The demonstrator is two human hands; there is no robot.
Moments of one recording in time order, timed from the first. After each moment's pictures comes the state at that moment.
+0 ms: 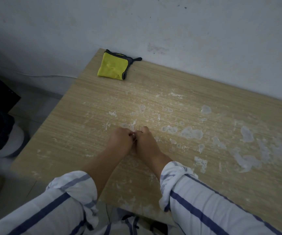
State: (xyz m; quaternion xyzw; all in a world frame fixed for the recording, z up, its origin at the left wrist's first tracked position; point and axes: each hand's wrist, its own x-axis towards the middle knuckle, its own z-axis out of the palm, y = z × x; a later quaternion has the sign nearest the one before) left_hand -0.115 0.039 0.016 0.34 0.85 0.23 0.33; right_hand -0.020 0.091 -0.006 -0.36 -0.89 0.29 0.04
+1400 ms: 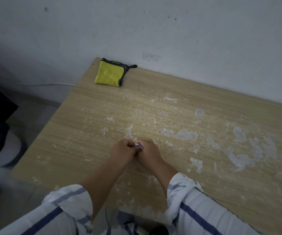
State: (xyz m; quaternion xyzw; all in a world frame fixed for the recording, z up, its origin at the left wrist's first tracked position) left_hand -0.086 0.019 0.014 0.19 0.78 0.41 0.43; right_hand 0.003 0.078 0.023 -0.45 -0.79 0.43 0.00
